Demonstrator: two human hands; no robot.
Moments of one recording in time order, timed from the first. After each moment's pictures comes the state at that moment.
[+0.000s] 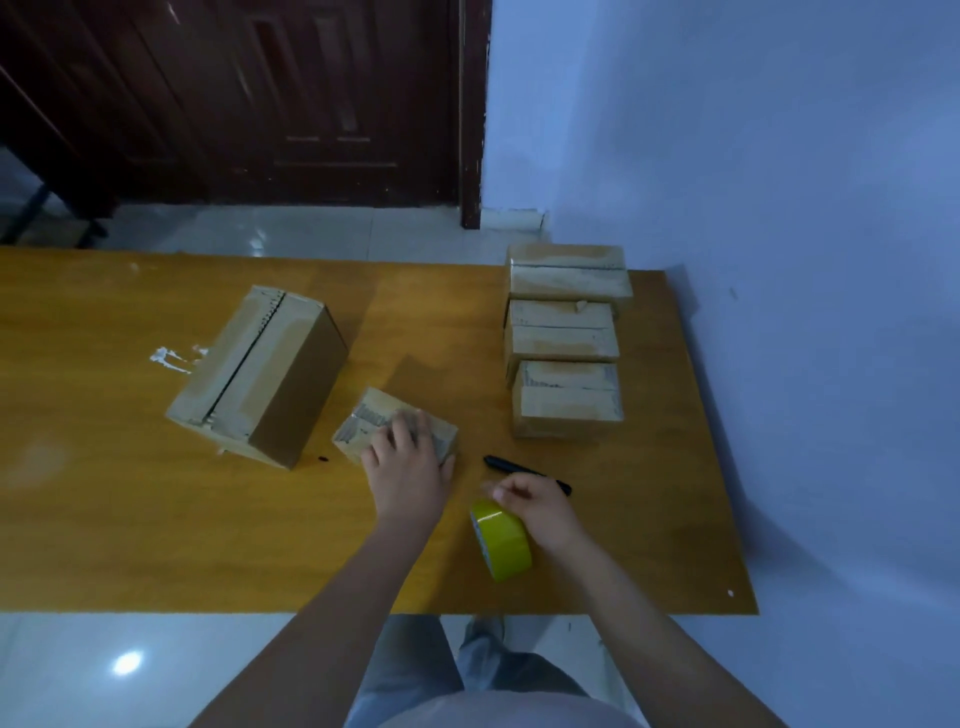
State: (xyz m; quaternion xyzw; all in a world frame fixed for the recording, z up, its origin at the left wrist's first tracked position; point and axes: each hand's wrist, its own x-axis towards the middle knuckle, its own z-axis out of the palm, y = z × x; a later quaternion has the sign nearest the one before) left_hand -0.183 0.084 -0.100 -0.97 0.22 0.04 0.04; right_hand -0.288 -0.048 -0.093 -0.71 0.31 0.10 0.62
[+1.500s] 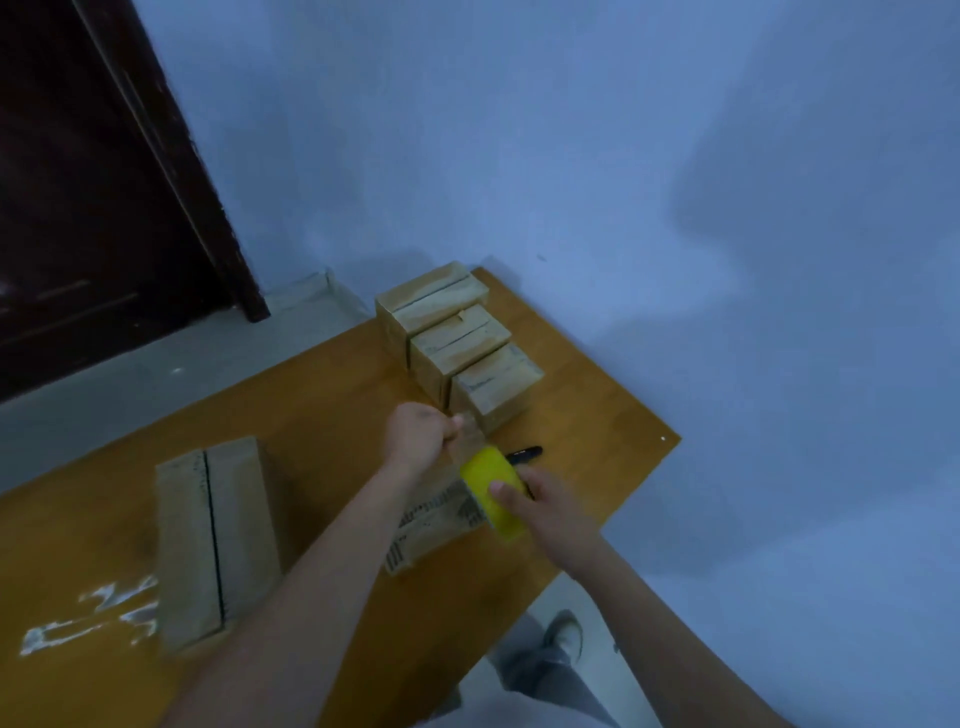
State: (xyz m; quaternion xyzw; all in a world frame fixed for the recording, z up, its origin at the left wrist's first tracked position) left_hand -0.085 0.062 -0.006 -0.74 0.31 0.43 -0.41; right_hand -0.266 0.088 0.001 -0.65 0.47 -0.19 0.57
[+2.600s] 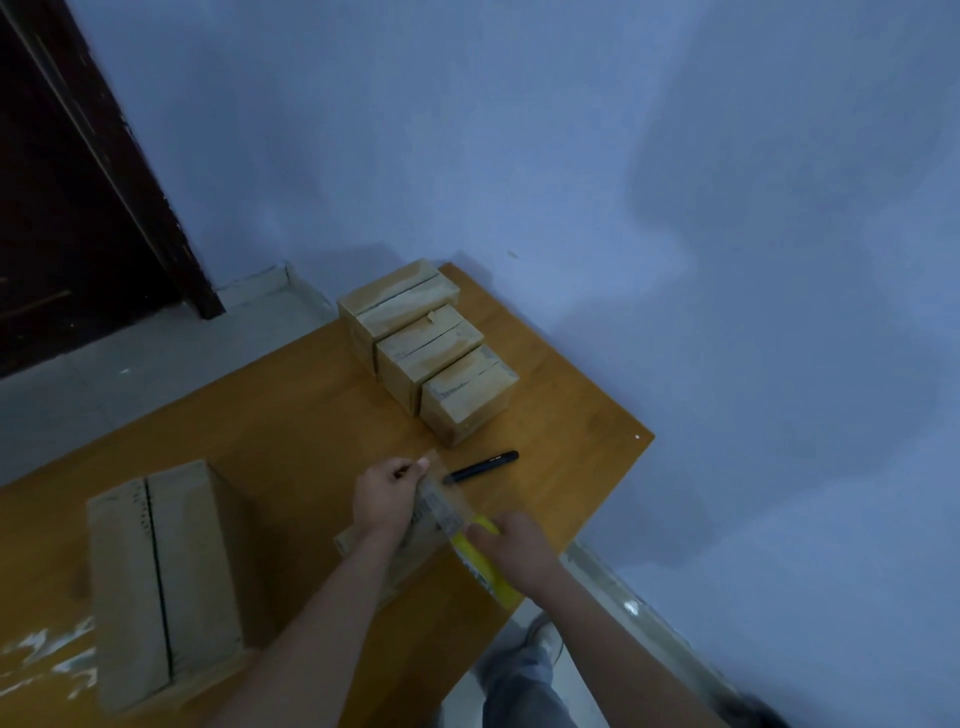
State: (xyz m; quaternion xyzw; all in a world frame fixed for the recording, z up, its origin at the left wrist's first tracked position) left_hand -0.098 0.081 -0.077 -0.79 0.34 0.35 -0.37; right_hand -0.262 0.080 -0.046 -0.67 0.59 -0.01 0.45
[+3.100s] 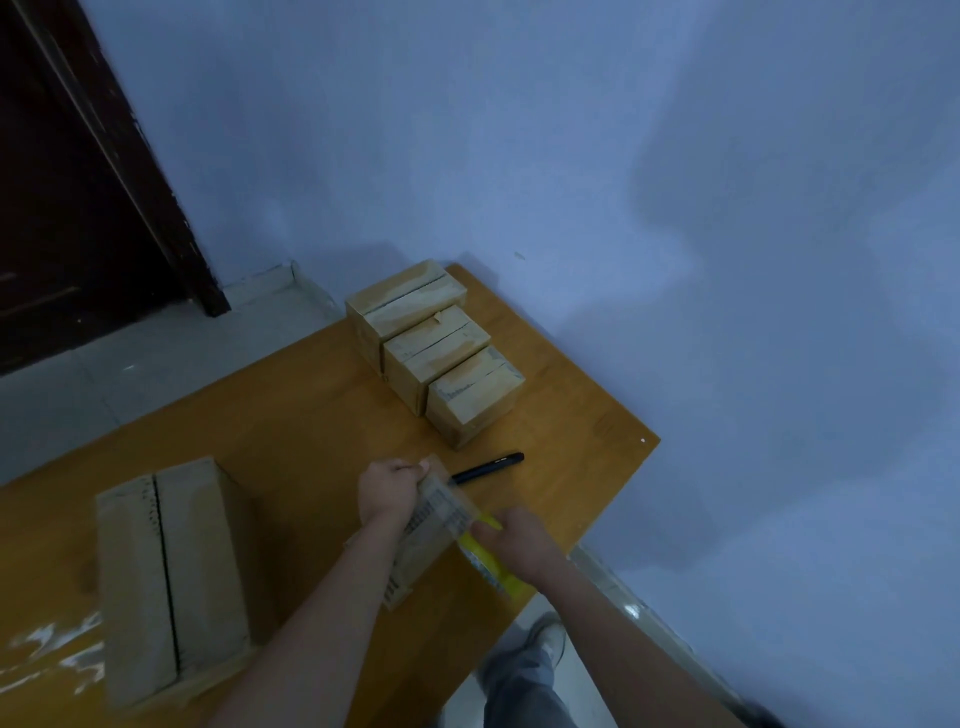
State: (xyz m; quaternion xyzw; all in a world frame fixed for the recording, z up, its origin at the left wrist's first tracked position) left_hand -0.091 0.066 -0.077 -0.79 0.22 0.44 -0.36; right_hand -0.260 0.066 -0.058 -0.67 0.59 0.03 0.46
